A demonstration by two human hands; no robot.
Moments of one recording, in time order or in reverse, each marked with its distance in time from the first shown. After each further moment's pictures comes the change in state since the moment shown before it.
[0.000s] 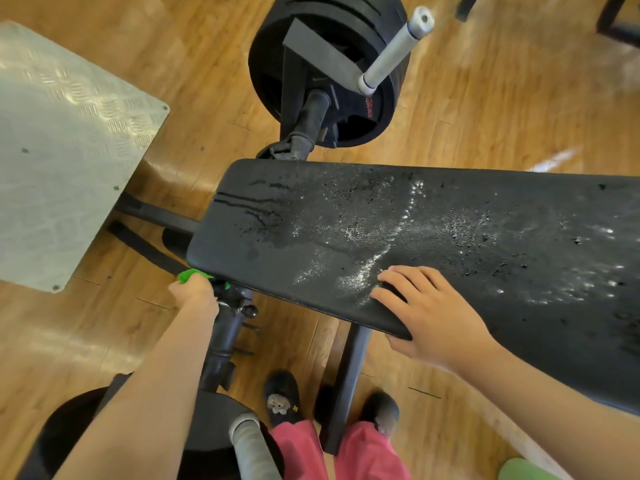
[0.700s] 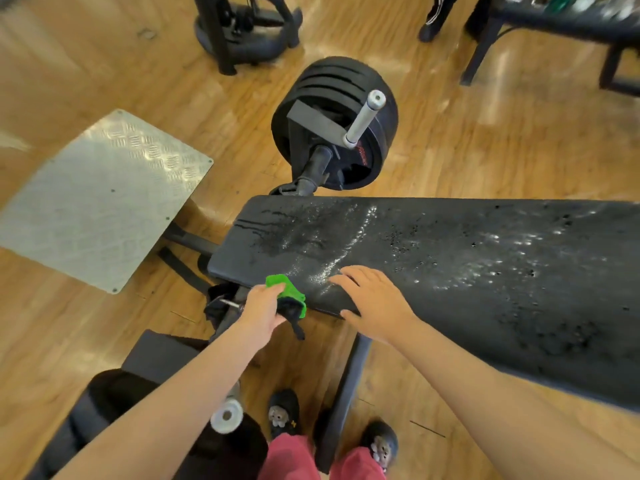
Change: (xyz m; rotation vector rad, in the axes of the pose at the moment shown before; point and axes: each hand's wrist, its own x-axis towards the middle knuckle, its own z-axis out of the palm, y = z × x) left_hand -0.251 -0.013 -0.039 0.037 -0.613 0.040; right_hand -0.019 0.003 -0.032 0.271 -0.013 0.058
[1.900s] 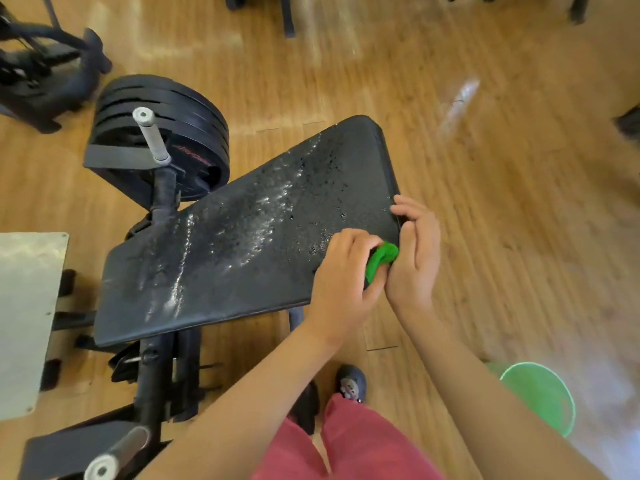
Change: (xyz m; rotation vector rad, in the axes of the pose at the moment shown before) left_hand -0.219 -0.127 0.265 0.995 -0.732 1.456; right_hand -0.251 0.112 -0.064 0.808 1.394 0.768
